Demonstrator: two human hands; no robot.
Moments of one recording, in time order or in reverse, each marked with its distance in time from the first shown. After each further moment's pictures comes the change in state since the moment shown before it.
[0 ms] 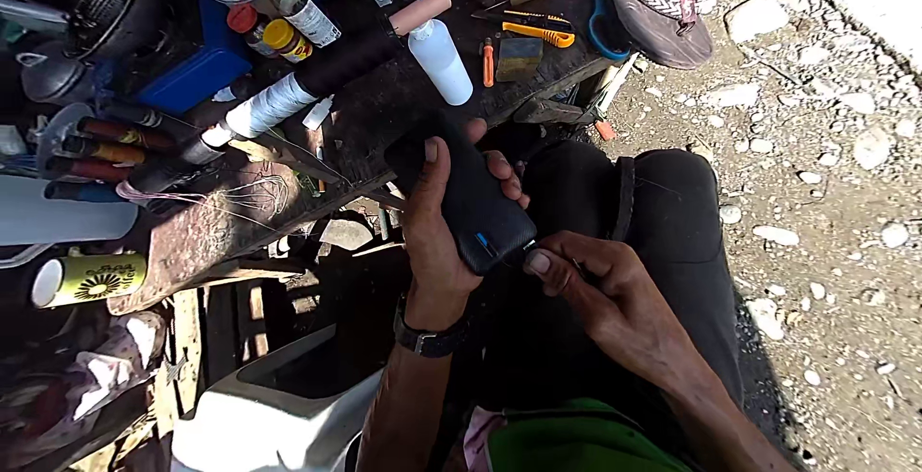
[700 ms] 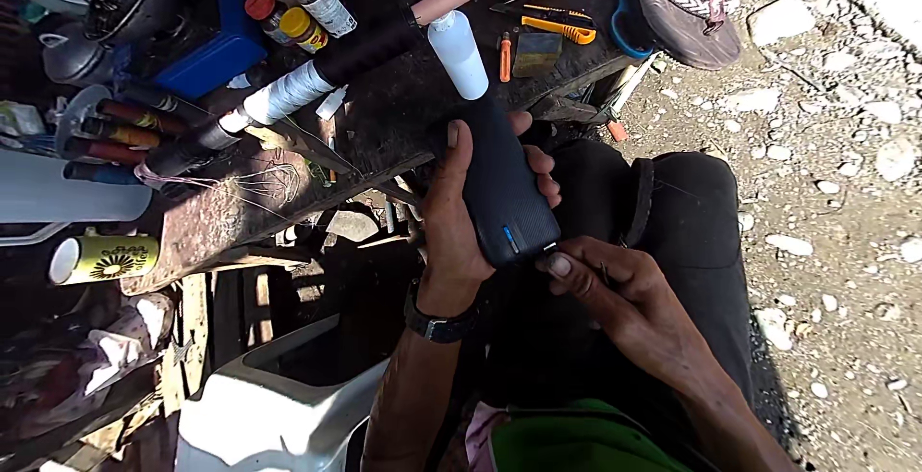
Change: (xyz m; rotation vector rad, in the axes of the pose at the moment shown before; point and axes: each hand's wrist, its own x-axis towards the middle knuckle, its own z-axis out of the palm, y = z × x) left_hand 0.006 0.003 0.000 0.029 -0.096 -0.091; right_hand -0.006 0.011 -0.002 0.122 -0.035 -0.011
